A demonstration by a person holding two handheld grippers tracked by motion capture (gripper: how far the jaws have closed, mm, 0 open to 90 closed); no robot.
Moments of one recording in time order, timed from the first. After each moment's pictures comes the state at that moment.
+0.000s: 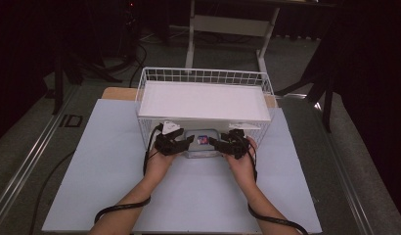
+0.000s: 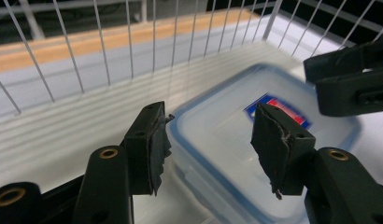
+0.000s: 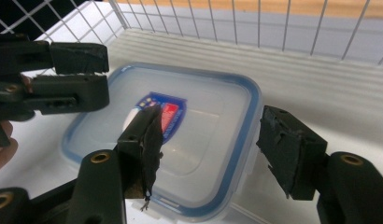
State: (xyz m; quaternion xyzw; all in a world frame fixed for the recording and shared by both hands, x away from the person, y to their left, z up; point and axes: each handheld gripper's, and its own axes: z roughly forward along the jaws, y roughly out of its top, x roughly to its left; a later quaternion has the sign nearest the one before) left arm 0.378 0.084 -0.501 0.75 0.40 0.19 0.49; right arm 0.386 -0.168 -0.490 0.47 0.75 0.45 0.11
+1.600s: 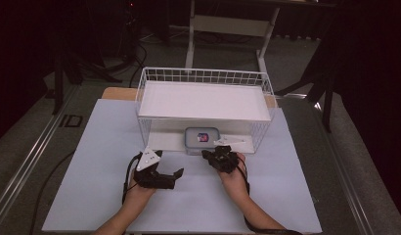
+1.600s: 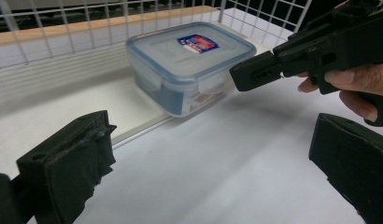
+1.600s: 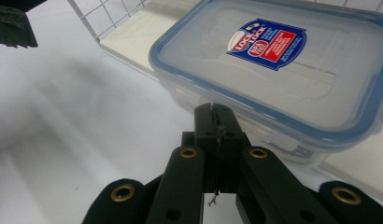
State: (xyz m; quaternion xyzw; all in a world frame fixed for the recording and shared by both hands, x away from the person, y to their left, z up) left arm 0.277 0.123 -0.508 0.74 0.39 0.18 0.52; right arm 0.346 -0.136 -0.508 0.40 0.80 0.43 0.11
